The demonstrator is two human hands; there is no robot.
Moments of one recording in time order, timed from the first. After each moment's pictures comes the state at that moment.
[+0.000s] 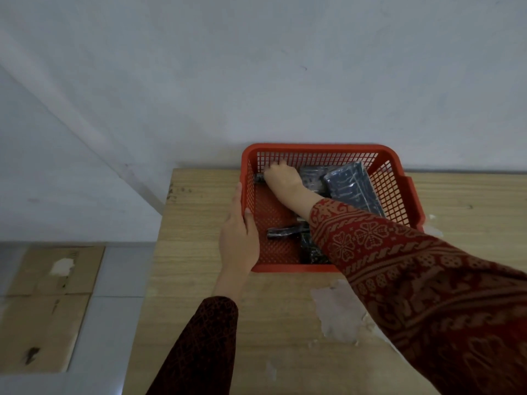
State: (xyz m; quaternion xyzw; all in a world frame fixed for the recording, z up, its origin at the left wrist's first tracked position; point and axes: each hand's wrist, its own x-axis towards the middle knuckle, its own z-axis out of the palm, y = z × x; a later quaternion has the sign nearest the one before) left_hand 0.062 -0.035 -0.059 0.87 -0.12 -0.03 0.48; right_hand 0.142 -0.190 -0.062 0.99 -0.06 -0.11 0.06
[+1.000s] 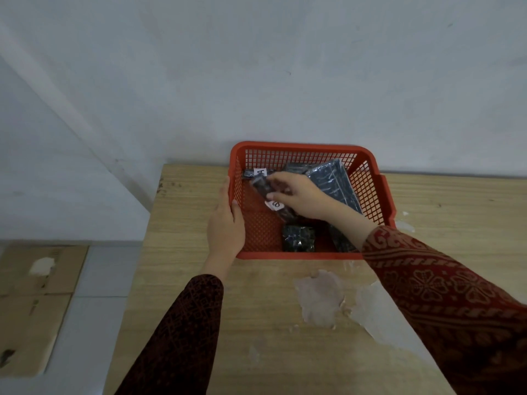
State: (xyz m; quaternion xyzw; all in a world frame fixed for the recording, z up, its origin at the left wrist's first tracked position) left_hand 0.064 -0.033 -0.060 0.87 -0.13 -0.03 0.48; right_hand 0.040 -0.214 -0.005 0.93 0.01 -0.04 -0.36
